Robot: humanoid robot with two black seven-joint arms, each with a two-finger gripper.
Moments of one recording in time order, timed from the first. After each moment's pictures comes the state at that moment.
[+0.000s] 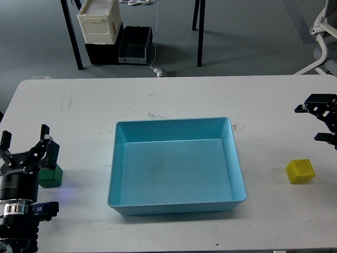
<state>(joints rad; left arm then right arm) 0.35 -0.04 -1.61 -1.59 -0.43 -0.49 0.08 0.96 -1.04 0.30 1.55 -0.59 0.40 -0.49</state>
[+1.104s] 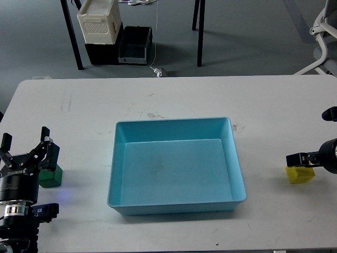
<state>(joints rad) 0.35 -0.04 -1.61 -1.57 -0.43 -0.49 0.08 1.12 -0.90 -0.08 1.52 -1.02 0.49 -0.49</state>
